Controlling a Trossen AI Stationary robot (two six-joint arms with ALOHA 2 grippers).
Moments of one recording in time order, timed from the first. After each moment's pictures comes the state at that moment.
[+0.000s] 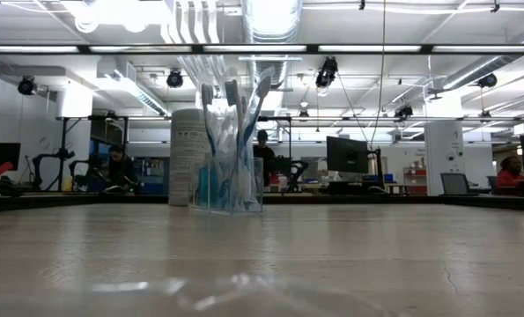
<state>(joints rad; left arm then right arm) -0.36 1.09 0.67 1.02 -0.60 0.02 0.27 1.41 1.32 -0.28 0.28 0.01</state>
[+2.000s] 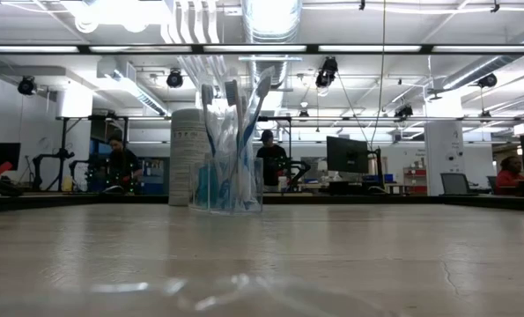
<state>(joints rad) -0.34 1.11 0.67 1.02 -0.58 0.03 0.26 1.41 1.32 -0.32 0.27 0.06</state>
